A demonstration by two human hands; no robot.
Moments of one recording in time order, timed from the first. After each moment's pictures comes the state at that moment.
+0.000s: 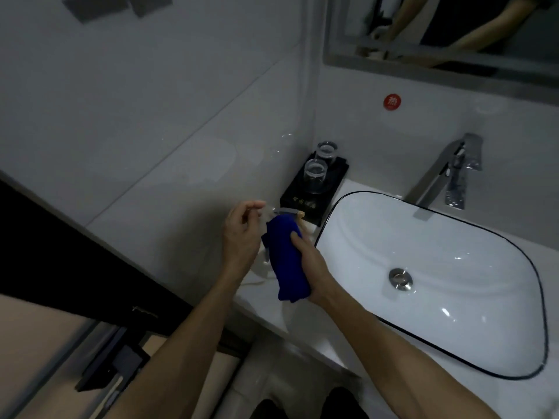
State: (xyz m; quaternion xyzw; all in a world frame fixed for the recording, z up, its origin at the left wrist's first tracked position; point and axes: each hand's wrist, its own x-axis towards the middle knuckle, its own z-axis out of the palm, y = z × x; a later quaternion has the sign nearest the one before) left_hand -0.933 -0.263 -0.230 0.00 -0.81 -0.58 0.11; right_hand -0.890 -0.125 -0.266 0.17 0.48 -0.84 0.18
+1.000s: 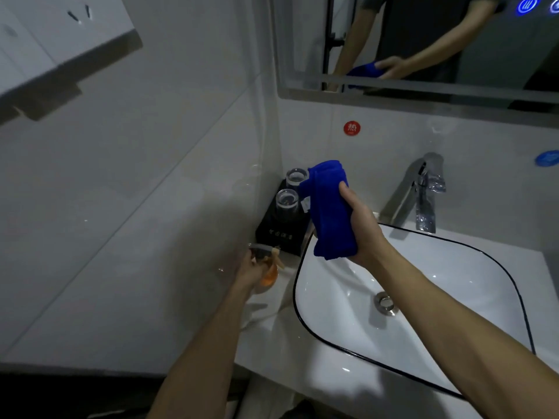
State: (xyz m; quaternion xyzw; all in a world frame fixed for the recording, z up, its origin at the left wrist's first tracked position) left_hand -1.017 -0.210 -0.307 0.12 -0.79 -0.57 -0.21; right_hand -0.969 0.006 -0.161 0.19 0.46 -0.86 0.05
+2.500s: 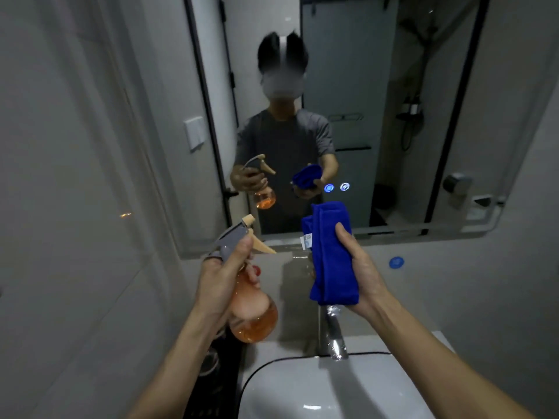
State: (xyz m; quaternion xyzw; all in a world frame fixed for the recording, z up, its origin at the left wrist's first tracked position) left_hand -1.067 -0.041 -0.015 -0.23 -0.57 -0.78 -0.13; right_hand -0.956 0.151 -0.024 0.11 0.40 -0.89 -0.17
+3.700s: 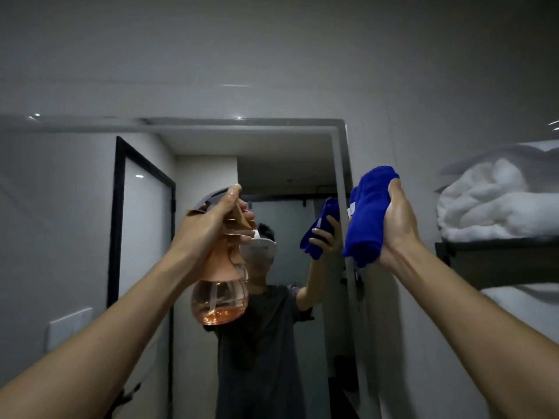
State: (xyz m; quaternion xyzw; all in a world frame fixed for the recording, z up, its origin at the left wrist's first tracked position) left_hand -0.941 0.260 0.343 -0.46 -0.51 -0.73 0.01; right_hand -0.789 0.471 0.343 -0.02 0.43 -0.75 -0.50
